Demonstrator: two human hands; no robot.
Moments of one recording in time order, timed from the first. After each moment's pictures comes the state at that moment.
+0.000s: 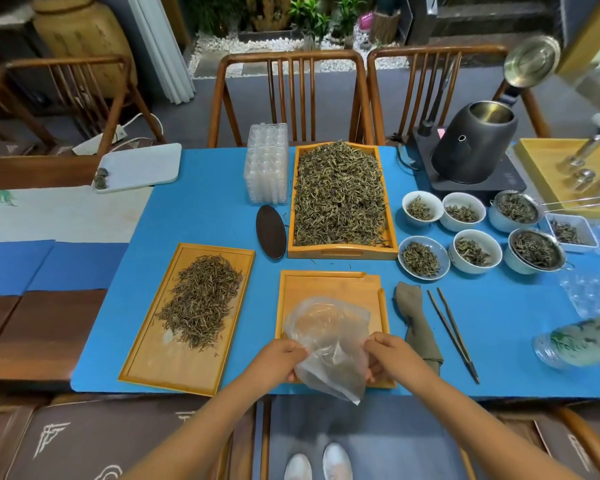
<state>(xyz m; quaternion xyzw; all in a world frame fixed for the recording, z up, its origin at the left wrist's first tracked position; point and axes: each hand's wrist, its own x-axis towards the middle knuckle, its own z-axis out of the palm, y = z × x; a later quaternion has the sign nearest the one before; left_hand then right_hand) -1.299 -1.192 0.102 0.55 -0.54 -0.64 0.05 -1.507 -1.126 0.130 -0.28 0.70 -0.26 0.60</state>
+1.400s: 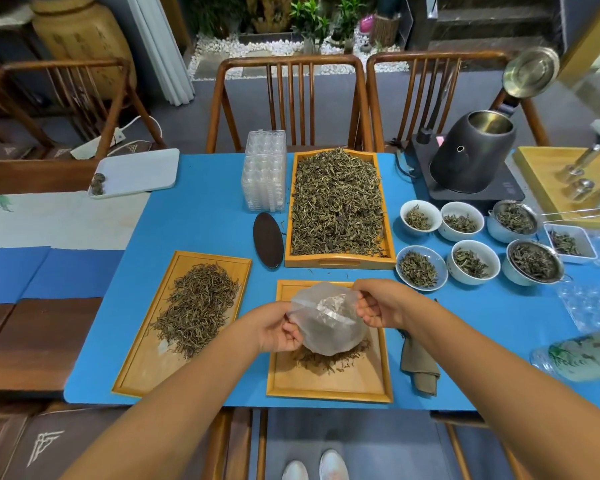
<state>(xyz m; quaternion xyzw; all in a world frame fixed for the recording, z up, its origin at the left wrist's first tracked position) -1.329 -1.270 0.134 0.55 -0.09 -0.83 0.08 -1.535 -1.228 0.172 -0.18 0.71 -0.23 0.64</state>
